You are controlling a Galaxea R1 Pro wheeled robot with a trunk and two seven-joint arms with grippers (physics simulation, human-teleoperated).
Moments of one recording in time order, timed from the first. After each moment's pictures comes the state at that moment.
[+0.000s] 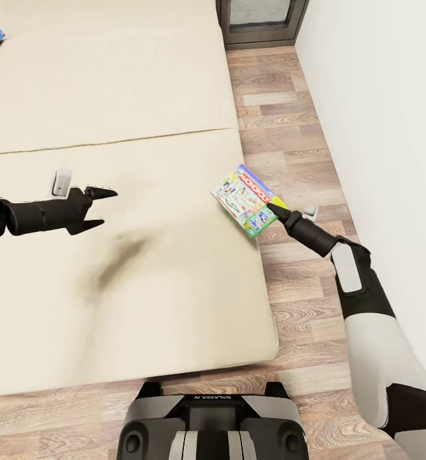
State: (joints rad) left arm -1.00 0.48 -0.04 -1.60 2.09 0.84 0.93; right arm -1.00 -0.06 -0.21 -1.03 -0.65 0.69 0.67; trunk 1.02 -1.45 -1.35
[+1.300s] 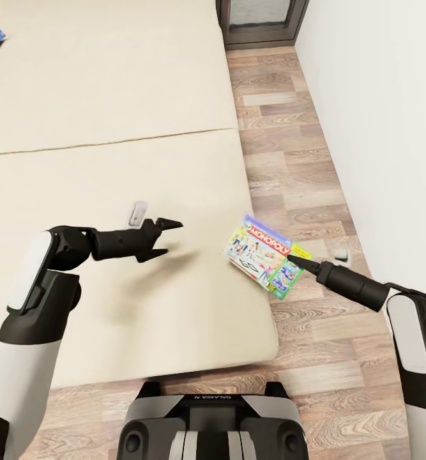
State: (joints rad) left arm -0.91 0.17 -0.15 -1.61 2.05 0.83 1.00; right arm -0.58 -0.20 -0.26 -1.60 -0.64 1.00 0.66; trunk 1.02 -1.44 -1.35
